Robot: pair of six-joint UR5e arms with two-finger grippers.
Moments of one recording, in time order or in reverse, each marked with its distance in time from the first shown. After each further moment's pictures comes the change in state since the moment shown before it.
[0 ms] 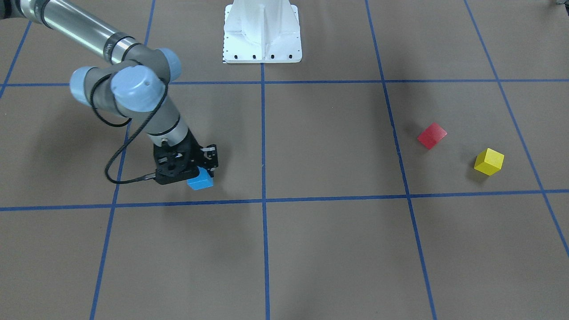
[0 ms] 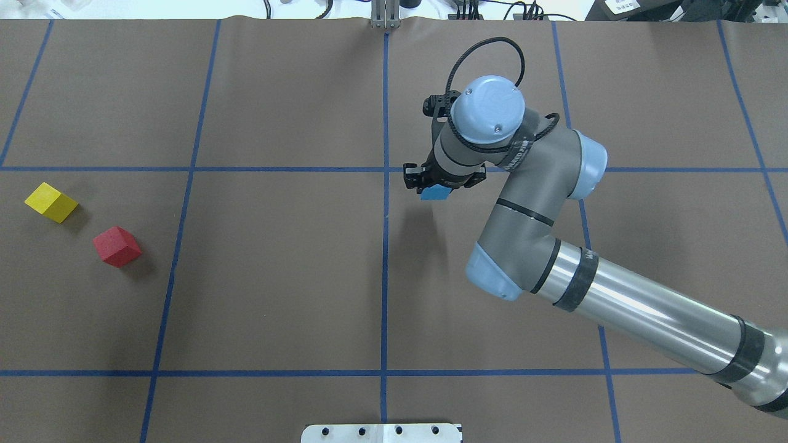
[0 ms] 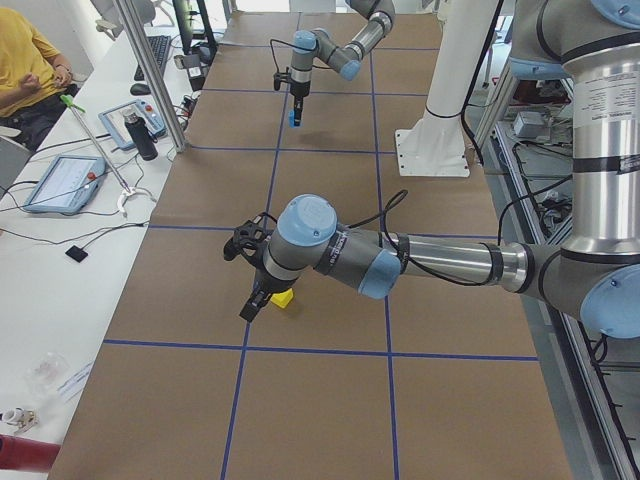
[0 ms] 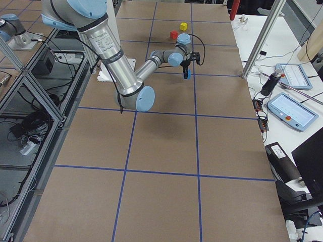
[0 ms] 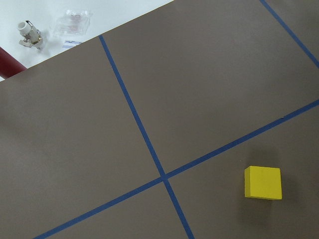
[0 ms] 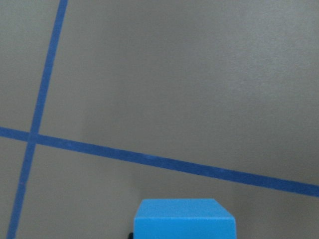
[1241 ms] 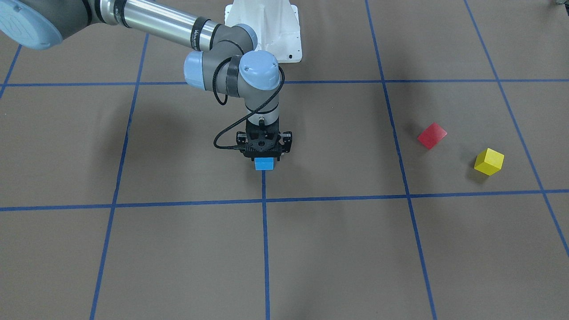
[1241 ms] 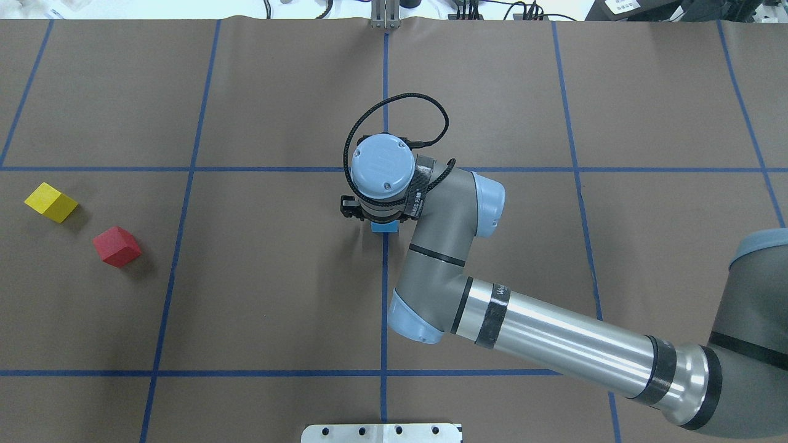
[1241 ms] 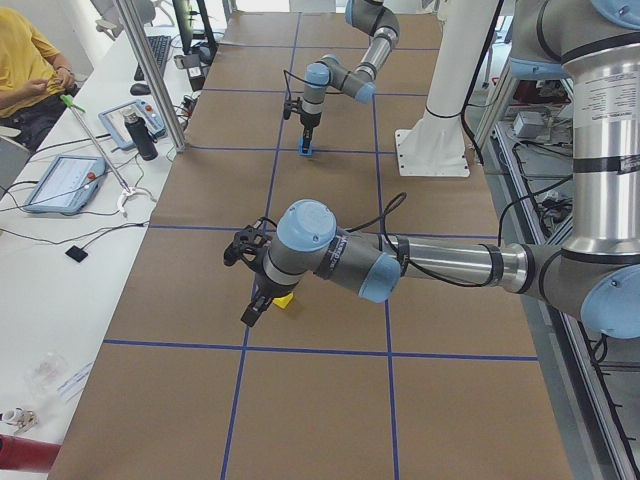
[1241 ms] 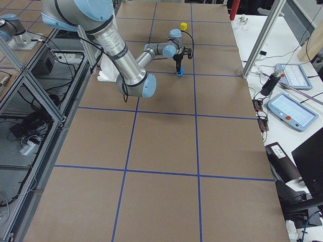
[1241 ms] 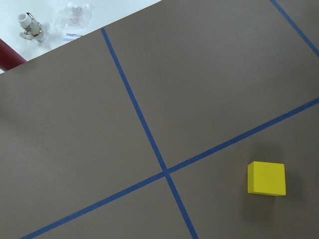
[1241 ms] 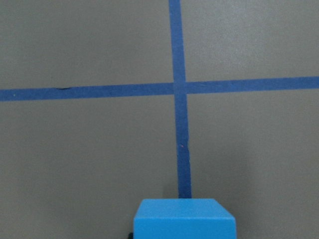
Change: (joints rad) left arm 0.000 0.001 0.011 0.000 0.000 0.001; right arm -0.115 0.138 -0.155 -0.023 -0.130 0.123
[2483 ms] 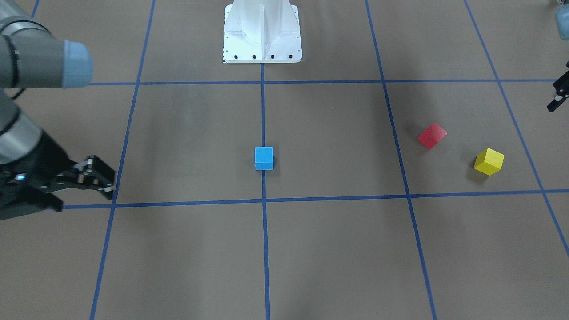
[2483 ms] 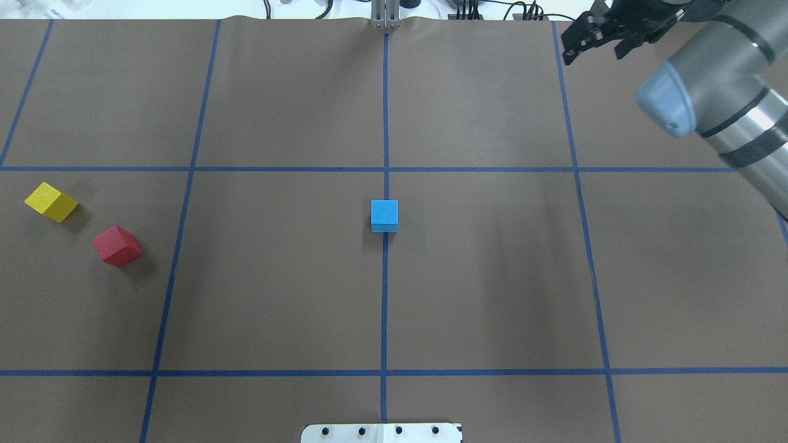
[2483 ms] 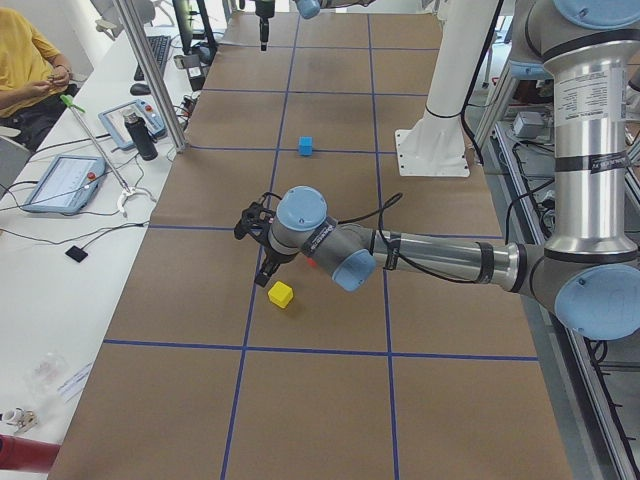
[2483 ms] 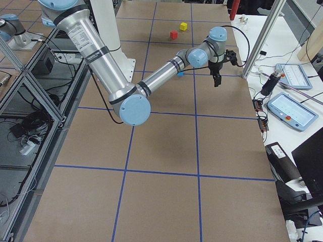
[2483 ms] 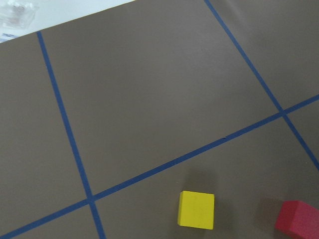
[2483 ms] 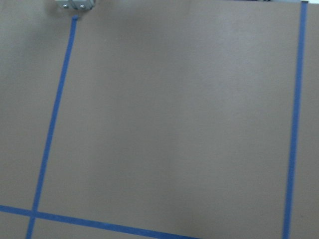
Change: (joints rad) left arm 0.253 -0.006 0.003 -0.270 -0.056 -0.425; right arm 0.681 -0.348 0.316 -0.133 0.488 -0.801
